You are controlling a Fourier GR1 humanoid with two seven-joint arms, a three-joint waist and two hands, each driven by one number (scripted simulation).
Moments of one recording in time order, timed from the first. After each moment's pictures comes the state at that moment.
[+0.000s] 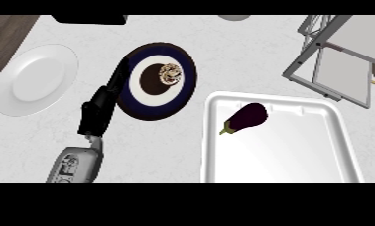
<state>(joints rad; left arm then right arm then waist) -0.20 0.05 -0.04 -1.43 -0.17 -0.03 0.02 -0.68 -1.11 -0.08 -0.84 -0.17 0.29 -0.85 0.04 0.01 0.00</state>
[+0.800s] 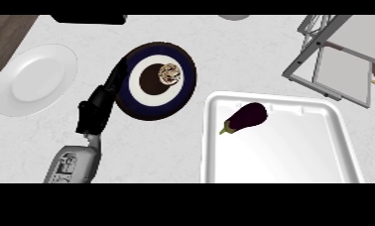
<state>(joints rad) -0.21 0.06 -0.02 -1.42 -0.16 -0.04 0.01 -0.95 -0.95 -0.07 -0.52 -0.17 0.42 -0.77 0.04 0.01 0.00</state>
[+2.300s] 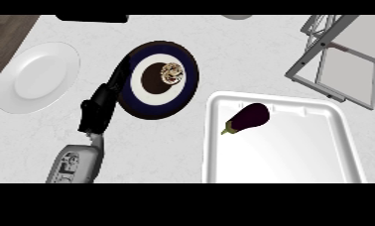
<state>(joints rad) -0.21 0.05 -0.04 -1.44 -0.17 -0.04 0.03 -1.18 -1.04 -0.16 -0.17 -0.12 0.56 -0.58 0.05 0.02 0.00</state>
